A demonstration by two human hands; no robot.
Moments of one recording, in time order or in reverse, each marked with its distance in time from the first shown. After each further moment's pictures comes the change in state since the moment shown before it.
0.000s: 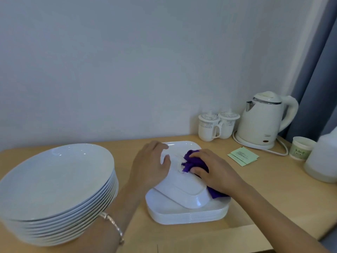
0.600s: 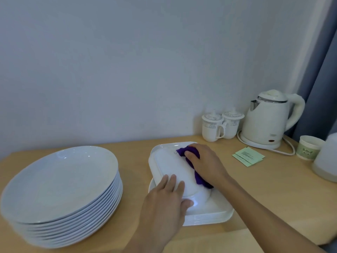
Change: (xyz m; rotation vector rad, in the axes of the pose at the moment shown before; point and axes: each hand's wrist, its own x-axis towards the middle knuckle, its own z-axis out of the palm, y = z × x) left_hand -0.073 0.029 0.011 0.301 -0.166 0.229; right_hand 0.036 -0.016 0.022 0.191 0.156 0.145
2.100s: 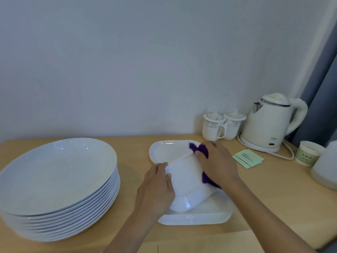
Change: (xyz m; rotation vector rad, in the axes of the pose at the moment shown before) left_hand 0.023 -0.017 0.007 -0.413 -0.053 -0.488; right_hand -0.001 0.011 -0.011 -0.346 0.119 0.093
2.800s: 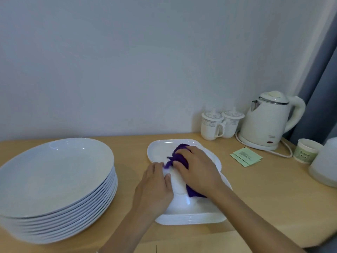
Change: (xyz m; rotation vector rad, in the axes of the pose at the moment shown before) left_hand 0.001 -0.002 0.001 0.020 0.005 0.007; right_hand -0.020 -0.025 0.018 0.151 -0.009 -0.316
